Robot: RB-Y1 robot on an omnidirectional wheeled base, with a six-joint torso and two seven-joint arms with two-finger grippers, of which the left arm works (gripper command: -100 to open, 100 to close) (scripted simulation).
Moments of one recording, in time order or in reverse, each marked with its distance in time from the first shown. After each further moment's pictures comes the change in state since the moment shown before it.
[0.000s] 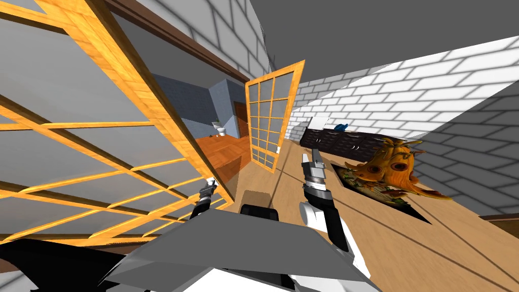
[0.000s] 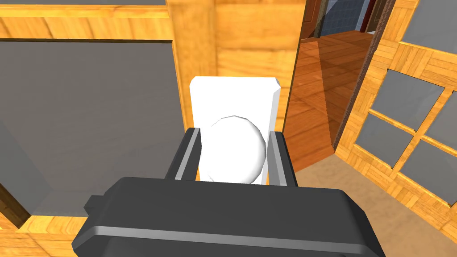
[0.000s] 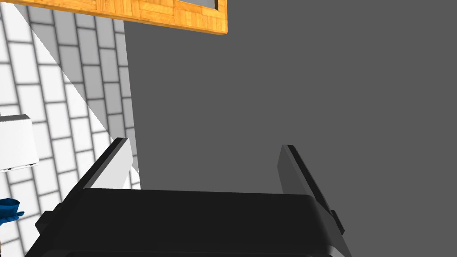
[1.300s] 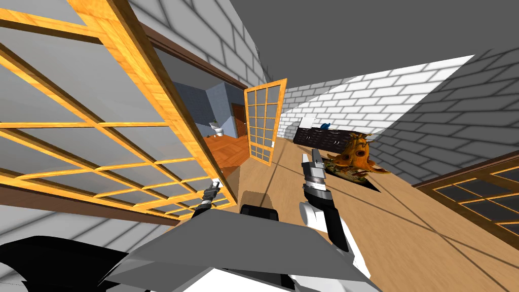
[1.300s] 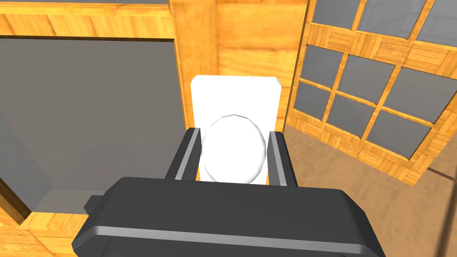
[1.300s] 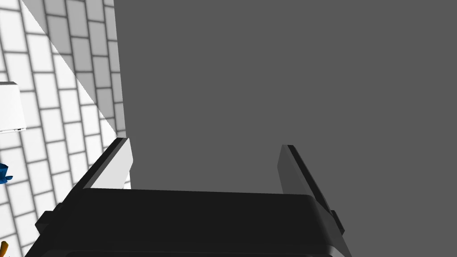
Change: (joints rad) arm 0.058 0.048 -0.141 -0.045 -0.086 -0.052 0.089
